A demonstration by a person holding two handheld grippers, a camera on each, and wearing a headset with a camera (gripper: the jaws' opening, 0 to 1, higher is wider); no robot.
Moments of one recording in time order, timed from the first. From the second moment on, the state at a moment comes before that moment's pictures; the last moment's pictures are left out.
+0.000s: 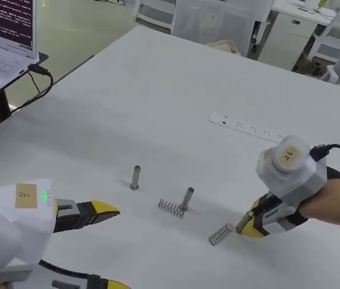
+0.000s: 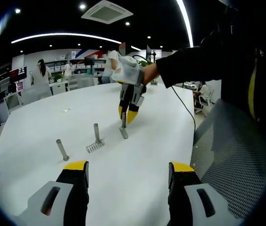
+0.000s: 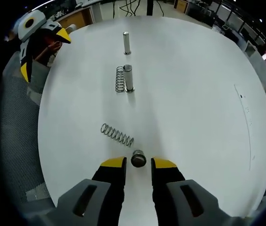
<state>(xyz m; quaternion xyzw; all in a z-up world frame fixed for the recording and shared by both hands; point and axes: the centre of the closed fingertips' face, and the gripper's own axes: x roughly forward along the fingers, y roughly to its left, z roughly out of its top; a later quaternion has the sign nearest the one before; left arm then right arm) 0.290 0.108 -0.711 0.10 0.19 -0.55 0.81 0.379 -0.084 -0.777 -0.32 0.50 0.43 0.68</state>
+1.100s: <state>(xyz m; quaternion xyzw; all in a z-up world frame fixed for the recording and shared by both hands) 0.293 0.086 -0.700 0.12 0.18 -0.57 0.79 0.359 -0.089 -0.742 -0.26 0.45 0.42 0.75</state>
